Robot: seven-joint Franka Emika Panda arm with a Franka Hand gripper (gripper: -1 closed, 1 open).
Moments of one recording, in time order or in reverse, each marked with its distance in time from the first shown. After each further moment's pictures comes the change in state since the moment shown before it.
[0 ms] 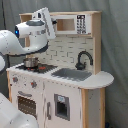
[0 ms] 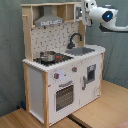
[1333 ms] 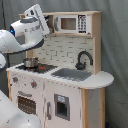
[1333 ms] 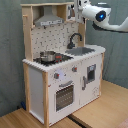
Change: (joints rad) arm -0.194 -0.010 0.190 0.190 0.000 0.002 0.038
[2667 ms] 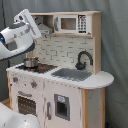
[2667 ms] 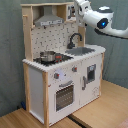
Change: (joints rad) arm 0.075 -0.174 -0.044 -0.098 -0.001 0.000 0.001
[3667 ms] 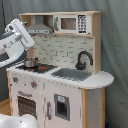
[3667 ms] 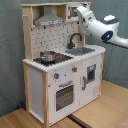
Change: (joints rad) arm 0.110 -0.231 -0.047 -0.195 -0.001 0.005 -0.003
